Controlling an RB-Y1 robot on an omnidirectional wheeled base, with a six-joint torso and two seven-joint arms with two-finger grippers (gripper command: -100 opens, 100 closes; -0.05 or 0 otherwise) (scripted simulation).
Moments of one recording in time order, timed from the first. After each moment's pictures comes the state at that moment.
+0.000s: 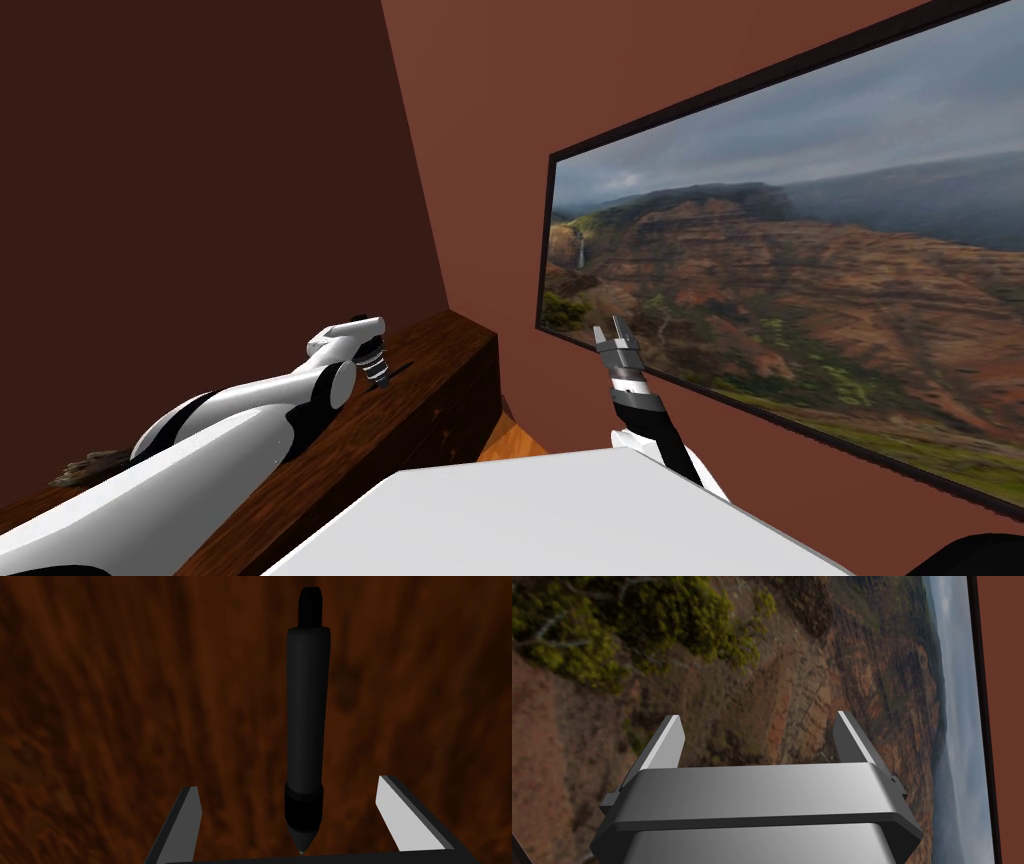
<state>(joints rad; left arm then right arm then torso) -0.84 0.73 0.39 -0.45 0.16 1.43 0.38 0.55 -0.01 -0.05 -2.20 0.02 -0.48 -0.14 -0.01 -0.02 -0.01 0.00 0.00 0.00</state>
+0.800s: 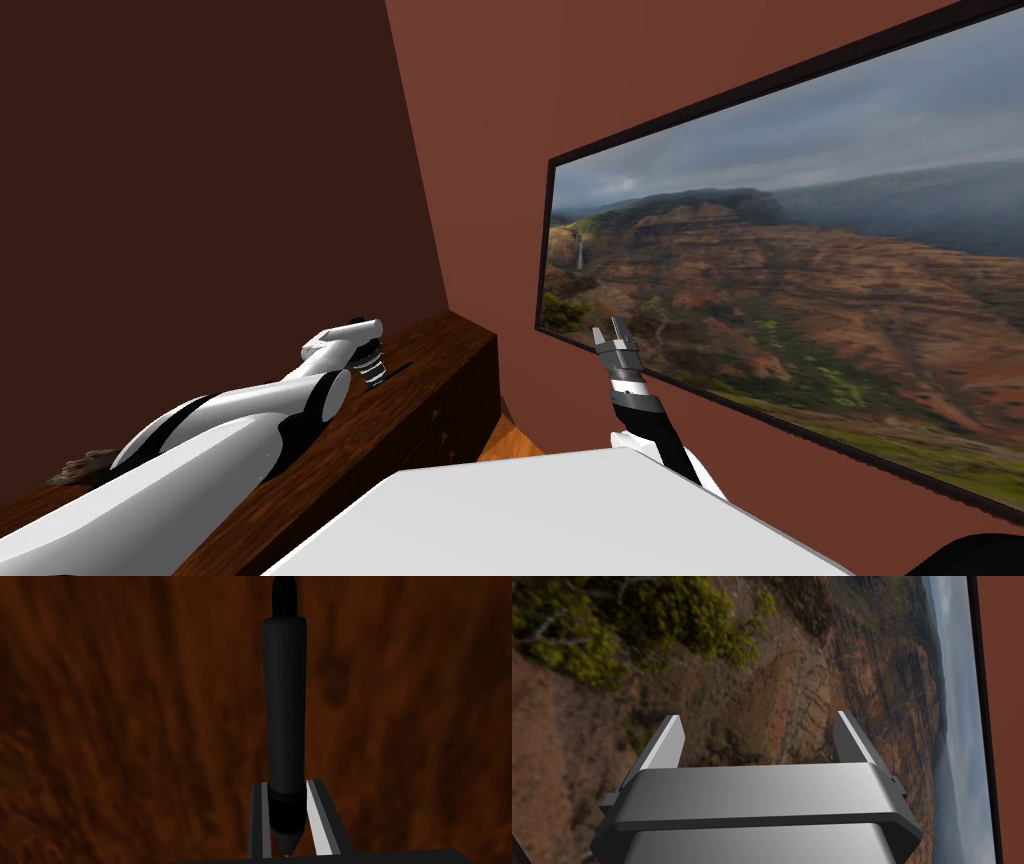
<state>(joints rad) -0.80 0.75 0.30 -0.49 0.27 1.44 0.39 0.56 -0.01 -0.05 -2.20 0.02 -0.47 -0.14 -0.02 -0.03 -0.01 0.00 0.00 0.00</state>
